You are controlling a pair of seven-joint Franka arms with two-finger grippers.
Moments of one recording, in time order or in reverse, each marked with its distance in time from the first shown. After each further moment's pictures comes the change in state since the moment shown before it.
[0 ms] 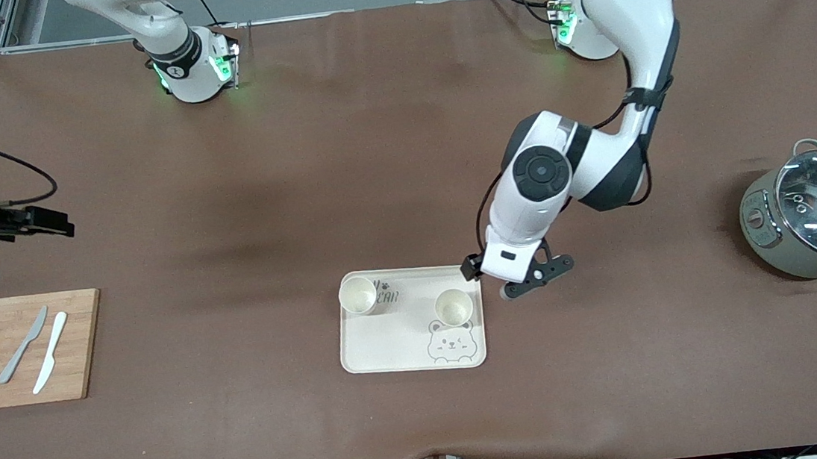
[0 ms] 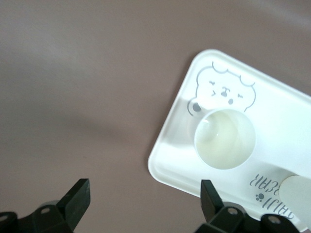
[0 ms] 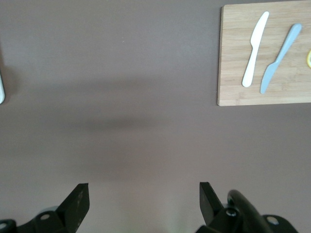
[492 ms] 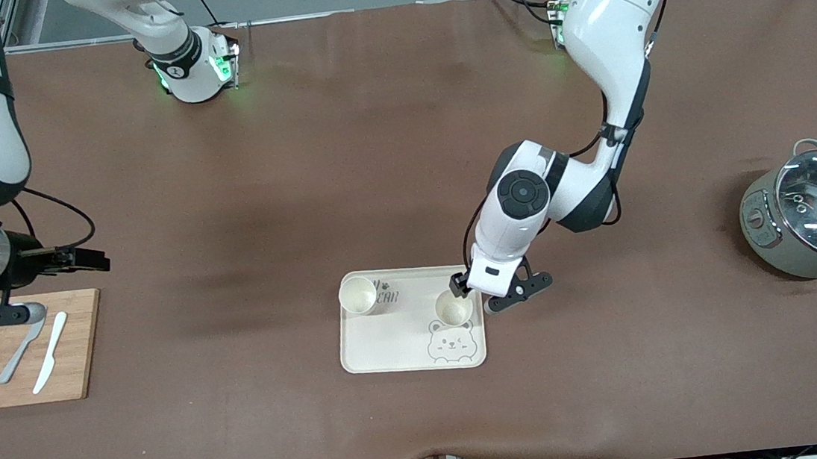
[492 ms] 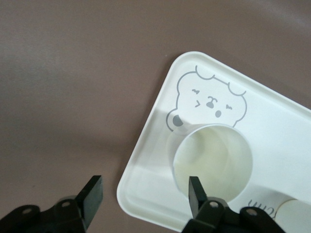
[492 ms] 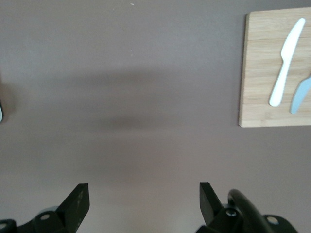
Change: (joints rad) left arm -0.005 0.121 0.001 0.031 0.000 0.181 -0.014; right arm 0.000 0.127 0.009 0.001 0.054 0.131 0.017
